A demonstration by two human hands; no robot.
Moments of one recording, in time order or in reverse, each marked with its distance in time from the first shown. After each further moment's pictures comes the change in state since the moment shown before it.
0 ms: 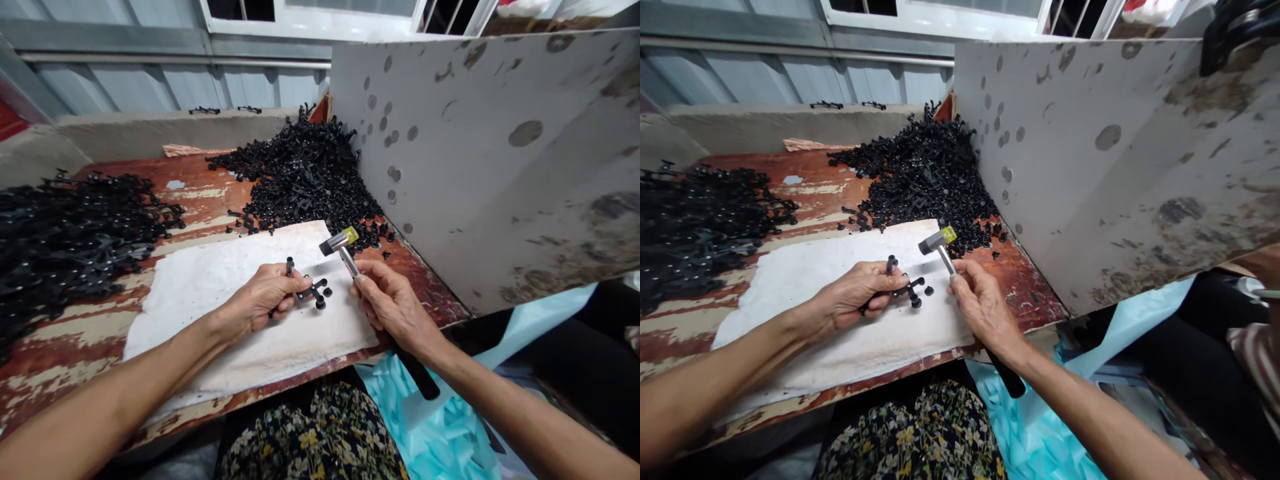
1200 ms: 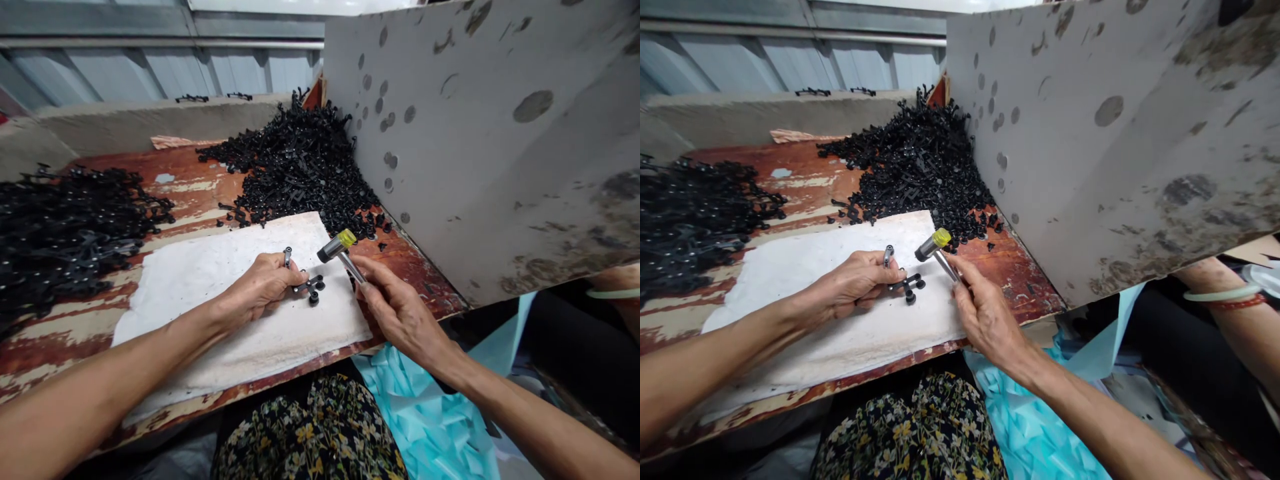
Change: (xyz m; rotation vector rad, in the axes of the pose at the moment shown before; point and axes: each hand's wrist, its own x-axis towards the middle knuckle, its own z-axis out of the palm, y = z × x) left_hand 0.007 0.006 0.017 0.274 0.118 0.018; right_hand -0.015 0.012 -0.019 -0.339 0.001 -0.295
